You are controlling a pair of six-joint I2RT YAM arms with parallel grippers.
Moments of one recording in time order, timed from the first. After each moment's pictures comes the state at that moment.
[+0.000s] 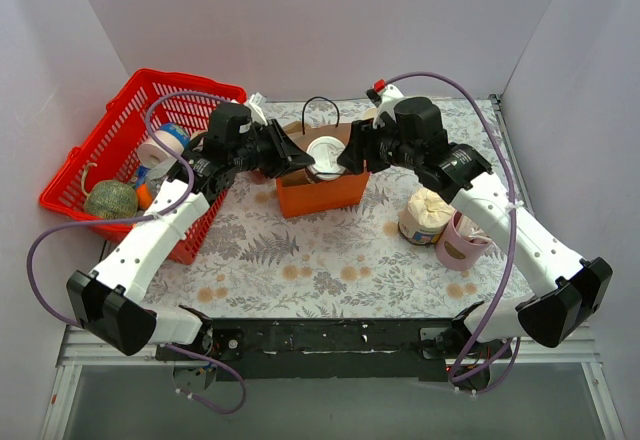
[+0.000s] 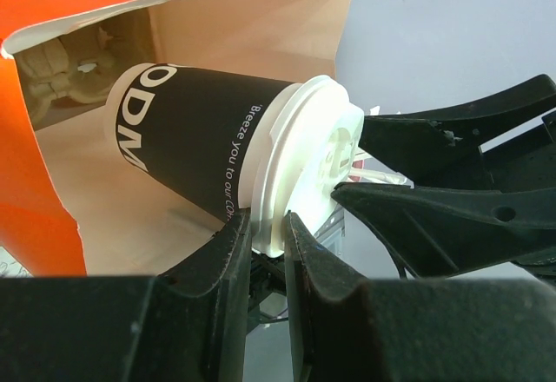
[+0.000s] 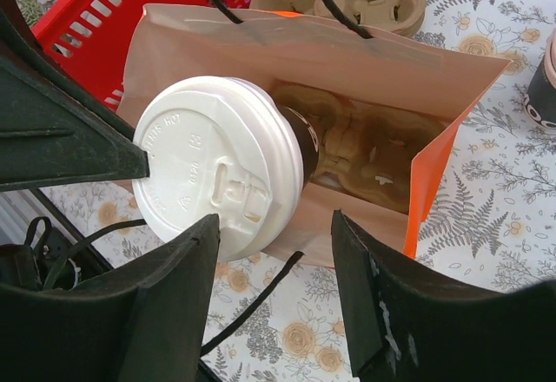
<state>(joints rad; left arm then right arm) -0.49 1.33 1.37 -0.52 0.36 -0.92 0.65 1.36 1.44 -0.54 -0.17 0.30</state>
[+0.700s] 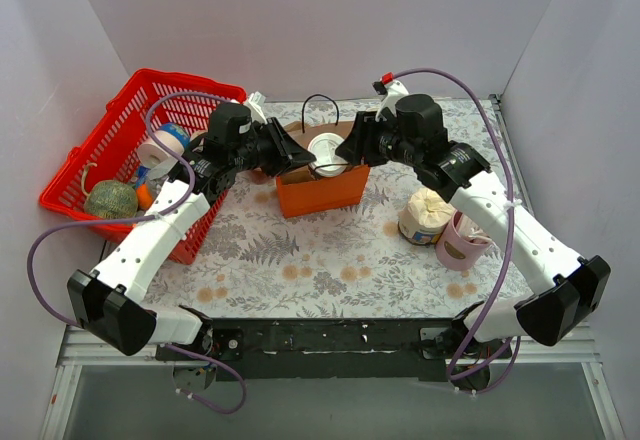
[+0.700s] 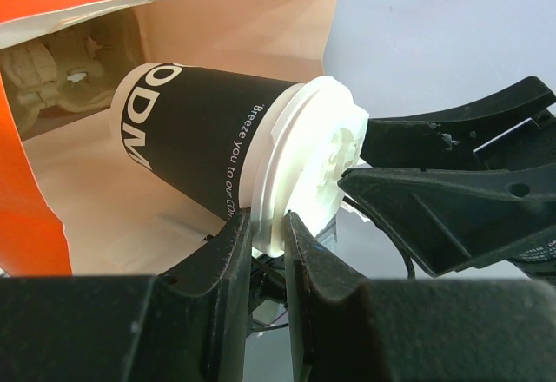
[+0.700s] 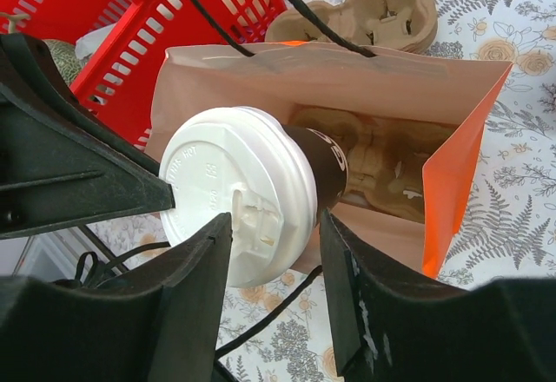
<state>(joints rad) -0.49 1.33 1.35 -0.47 0.36 -0.94 0.64 1.37 1.44 -0.47 -0.17 0.44</state>
